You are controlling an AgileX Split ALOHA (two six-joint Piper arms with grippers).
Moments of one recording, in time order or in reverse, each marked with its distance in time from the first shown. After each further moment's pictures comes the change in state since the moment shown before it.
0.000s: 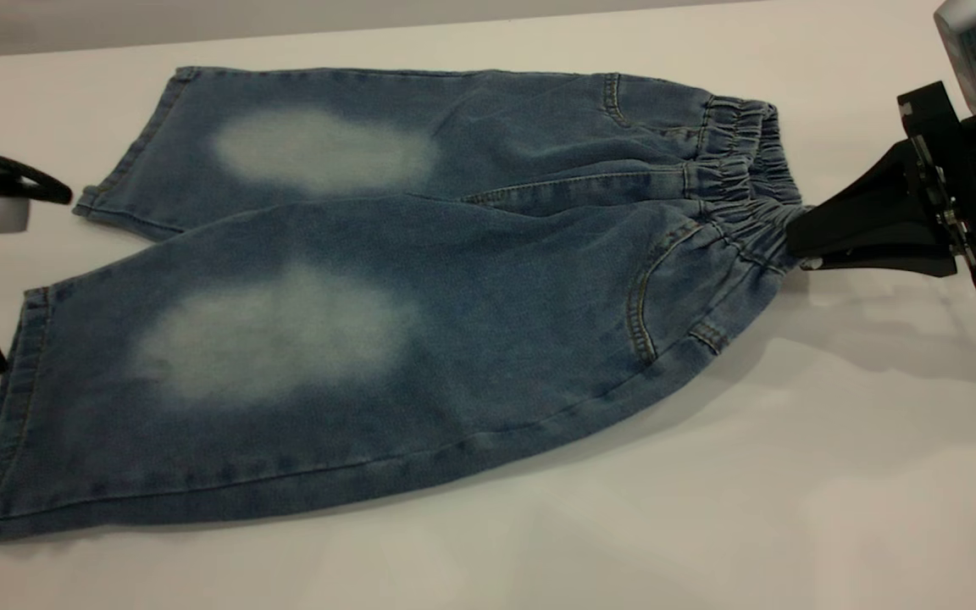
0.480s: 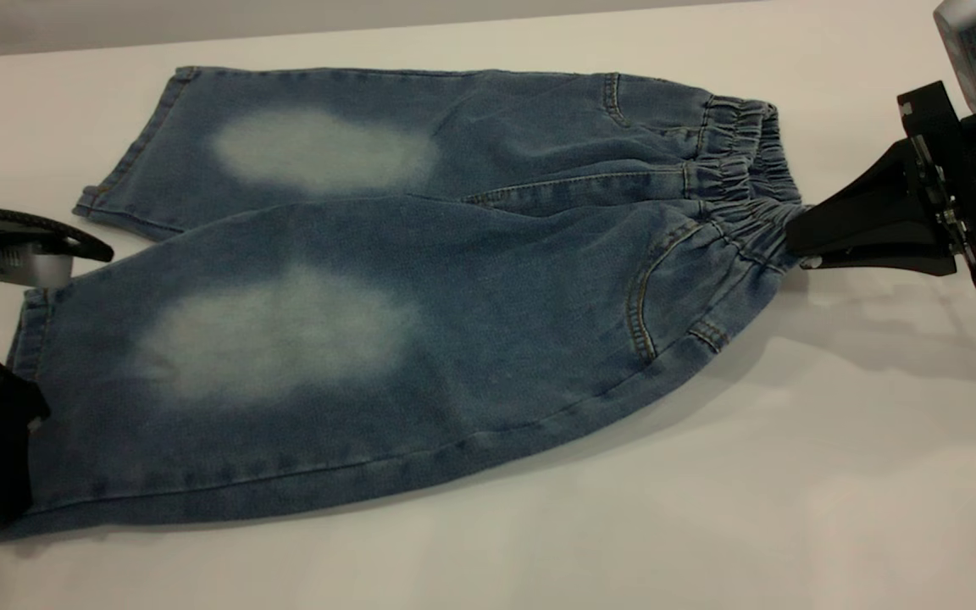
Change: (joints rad) left arm -0.001 0.134 -0.008 -0.011 -0.082 0.014; right arm 0.000 0.000 0.000 0.002 0.000 -0.009
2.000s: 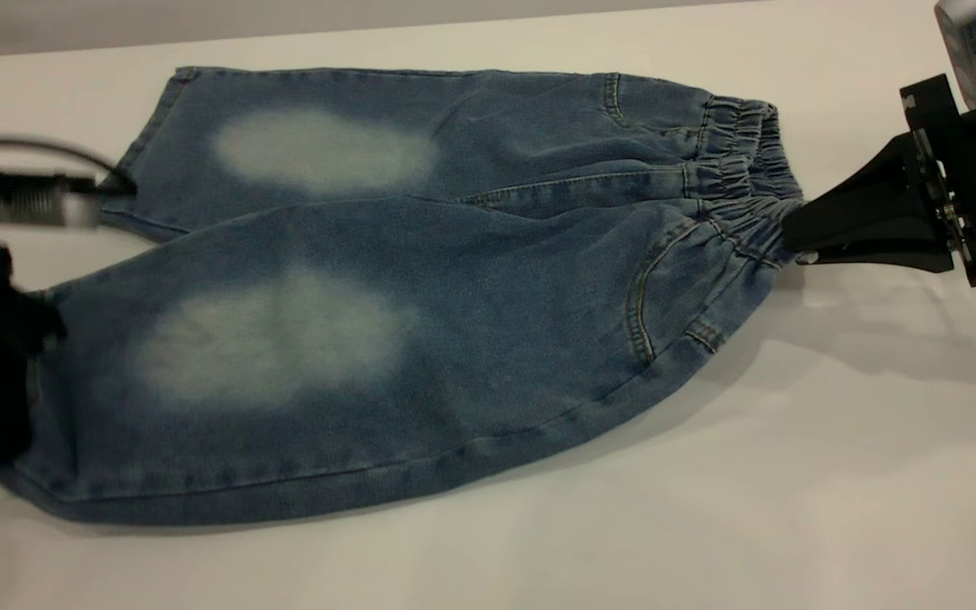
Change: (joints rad) left arm -0.001 0.004 -0.201 -0.125 0.296 0.141; right arm 0.000 0.000 0.000 -0.008 0.033 0.002
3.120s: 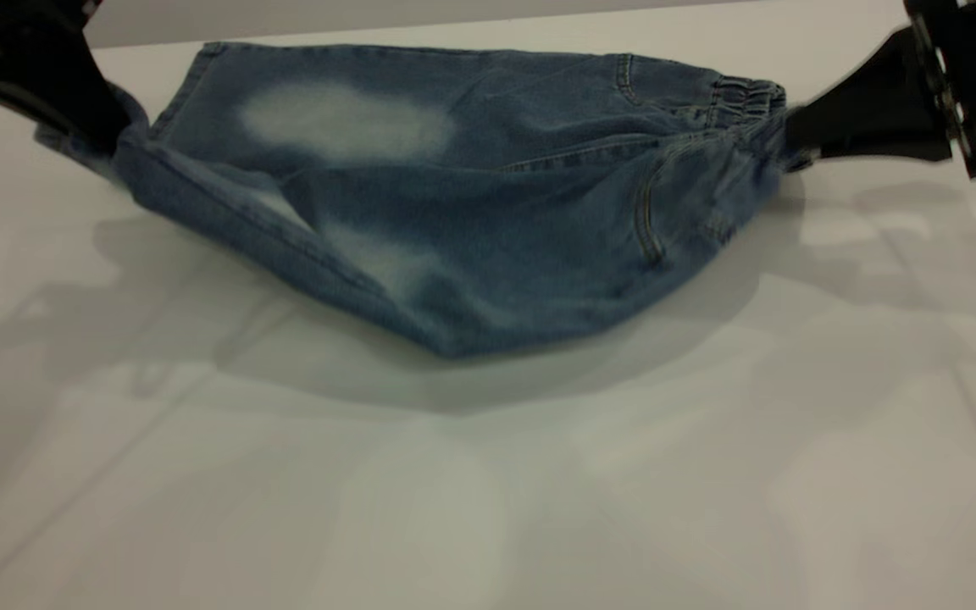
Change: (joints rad) left arm 0.000 -0.206 -0.155 -0.303 -0.168 0.198; right arm 0.000 -0.046 -0.207 -0.108 -0.004 0.205
